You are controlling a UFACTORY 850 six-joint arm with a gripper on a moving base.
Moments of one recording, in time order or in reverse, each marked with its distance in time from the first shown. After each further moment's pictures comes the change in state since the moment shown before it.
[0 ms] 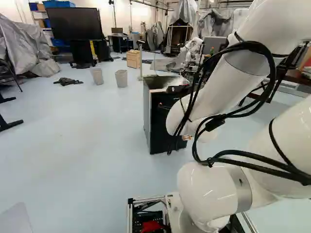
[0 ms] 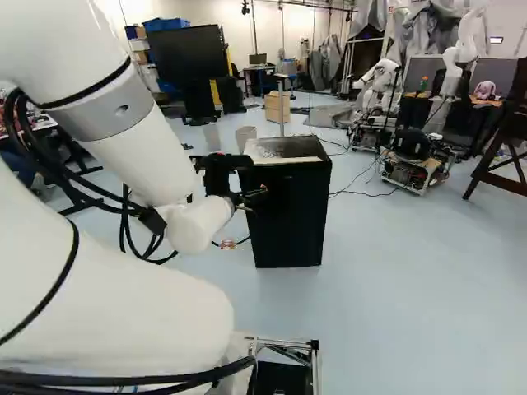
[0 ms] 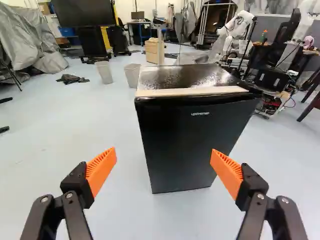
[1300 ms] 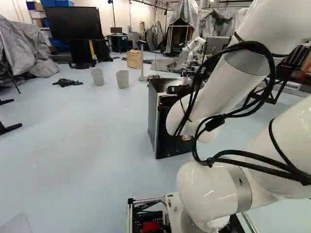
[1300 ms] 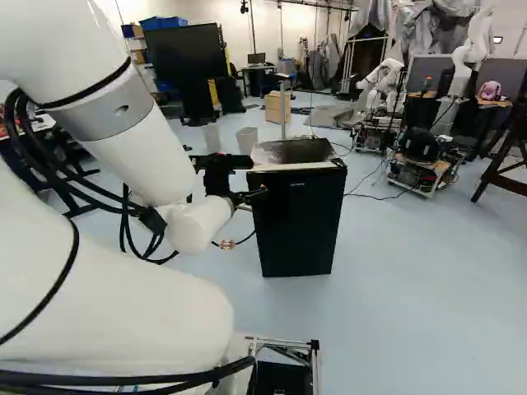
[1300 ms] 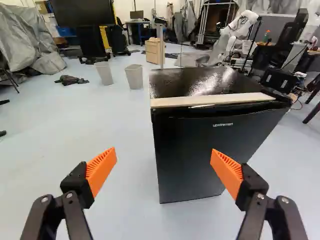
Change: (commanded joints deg) arm 0.0 0.0 0.0 0.0 0.0 0.0
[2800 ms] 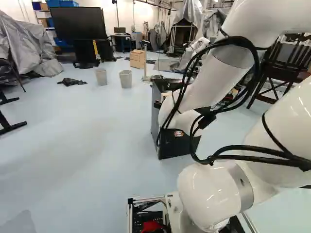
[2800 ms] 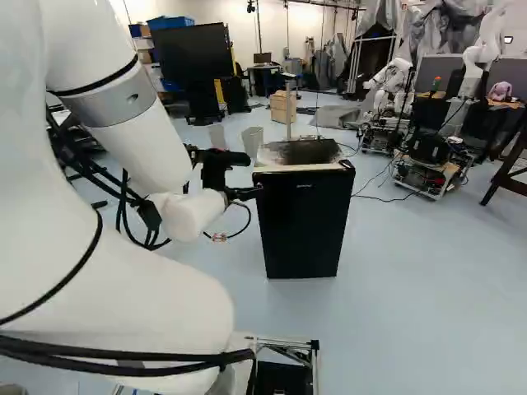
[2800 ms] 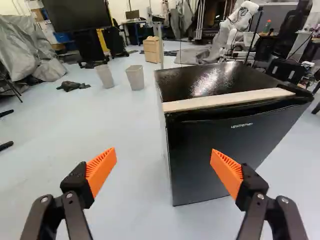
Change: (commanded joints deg) arm 7.8 -4.5 -3.9 12.3 0.5 0.0
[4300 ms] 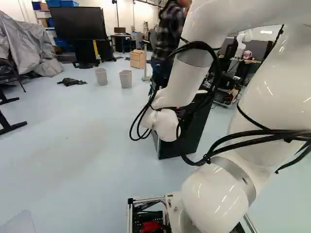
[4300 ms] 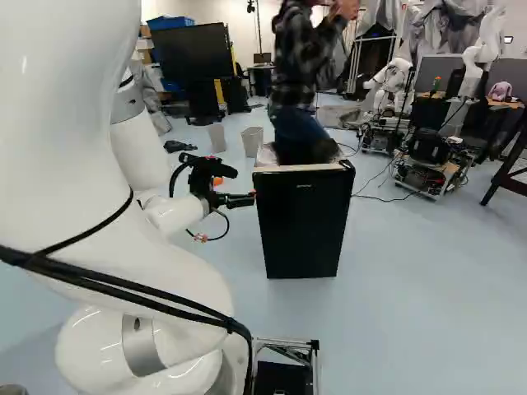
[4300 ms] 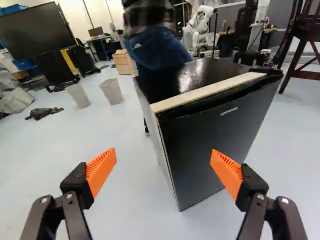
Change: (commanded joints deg) arm 17.1 -12.1 -4.6 30.7 13.1 0.0
